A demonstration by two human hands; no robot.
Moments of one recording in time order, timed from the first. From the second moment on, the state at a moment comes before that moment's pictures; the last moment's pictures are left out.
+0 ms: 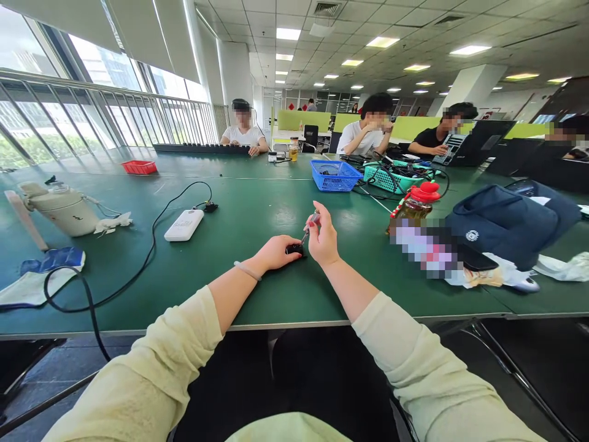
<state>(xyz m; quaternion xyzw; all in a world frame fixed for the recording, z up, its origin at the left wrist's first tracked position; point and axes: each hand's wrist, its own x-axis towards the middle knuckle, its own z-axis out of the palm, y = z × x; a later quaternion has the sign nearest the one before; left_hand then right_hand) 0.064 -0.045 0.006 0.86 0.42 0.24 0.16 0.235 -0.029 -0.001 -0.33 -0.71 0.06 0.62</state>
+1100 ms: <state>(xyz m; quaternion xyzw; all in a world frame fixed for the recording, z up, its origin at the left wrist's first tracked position) 0.063 -0.039 -0.006 0.82 0.43 0.30 0.24 0.235 -0.032 -0.010 -0.33 -0.72 -0.06 0.61</state>
